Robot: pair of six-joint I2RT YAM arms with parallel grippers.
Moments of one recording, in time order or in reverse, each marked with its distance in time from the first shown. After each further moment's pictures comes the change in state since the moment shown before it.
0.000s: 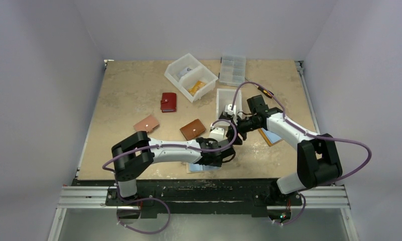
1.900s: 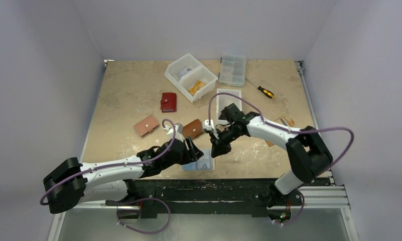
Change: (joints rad) left arm 0.198 -0.727 -0.732 0.602 0.191 -0.152; right arm 0.286 0.059 0.022 -0.013 0.002 0.012
